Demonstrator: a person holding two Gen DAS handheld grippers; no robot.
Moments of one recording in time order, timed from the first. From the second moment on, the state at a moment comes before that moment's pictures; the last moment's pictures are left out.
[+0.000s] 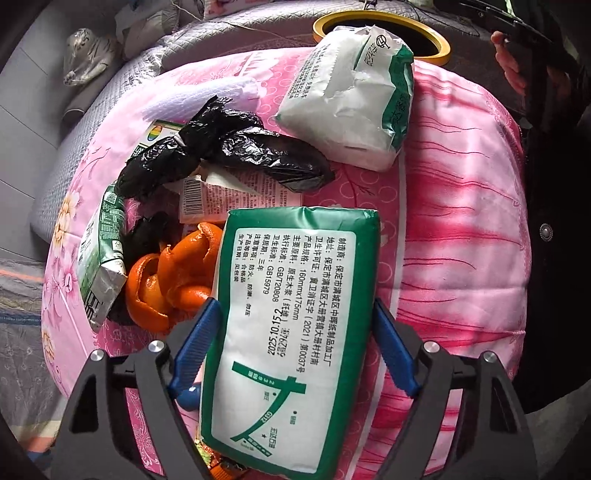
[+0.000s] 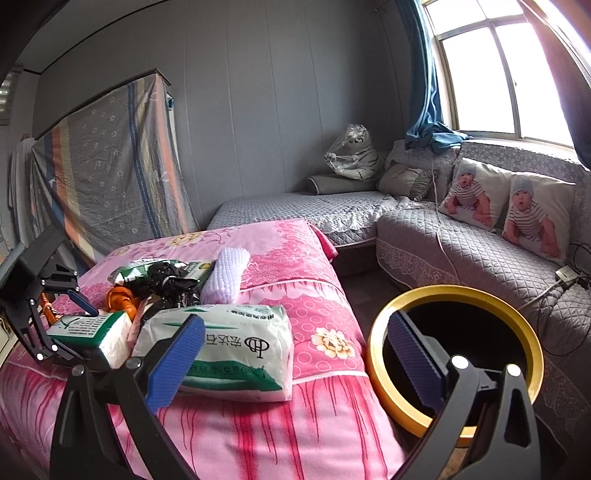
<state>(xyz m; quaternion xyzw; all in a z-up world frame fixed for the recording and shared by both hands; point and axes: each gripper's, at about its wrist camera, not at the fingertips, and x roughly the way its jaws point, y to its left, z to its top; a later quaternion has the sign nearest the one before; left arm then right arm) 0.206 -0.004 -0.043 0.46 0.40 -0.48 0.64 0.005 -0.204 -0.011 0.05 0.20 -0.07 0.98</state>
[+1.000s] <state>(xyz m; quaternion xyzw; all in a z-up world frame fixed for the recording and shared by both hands) 0.233 -0.002 -0.058 0.45 0.47 -0.46 0.60 0.139 -0.103 -0.058 -0.47 0.47 0.32 0.68</state>
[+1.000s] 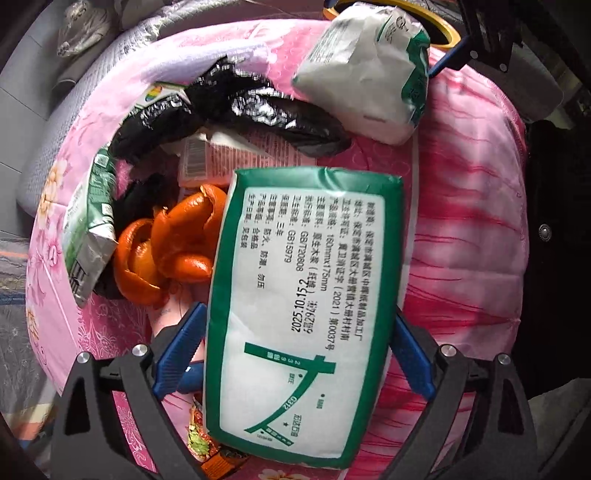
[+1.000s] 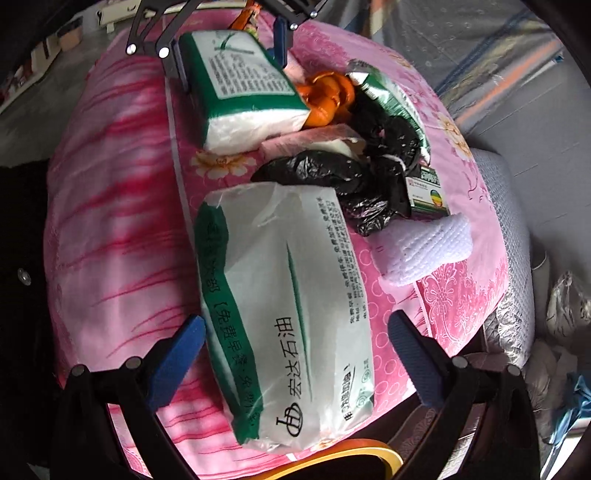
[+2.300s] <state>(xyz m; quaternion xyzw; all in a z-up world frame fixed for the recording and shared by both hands) 0.170 0.090 0.015 0.27 0.35 -0.40 0.80 0.156 -0.223 0.014 0.03 0.46 0.36 0.81</state>
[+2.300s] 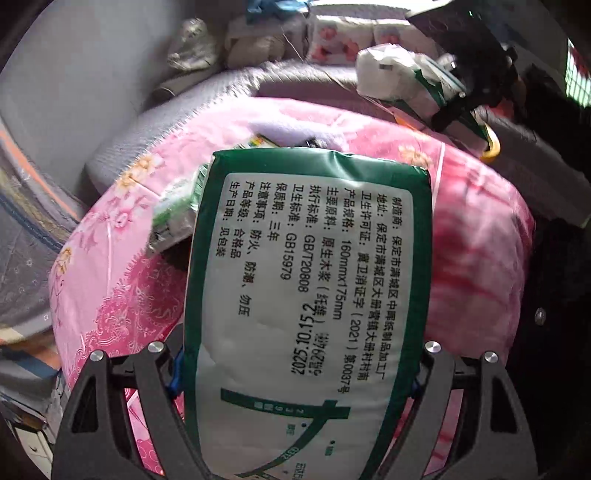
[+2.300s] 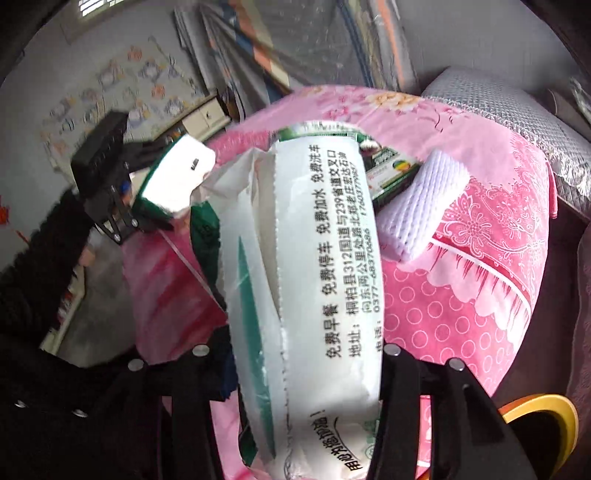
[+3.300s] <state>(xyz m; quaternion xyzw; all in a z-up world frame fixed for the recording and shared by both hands) 0.100 -0.123 0.068 0.03 0.18 -0.28 0.94 0.040 -0.388 0.020 0.28 0.23 0.09 0.93</state>
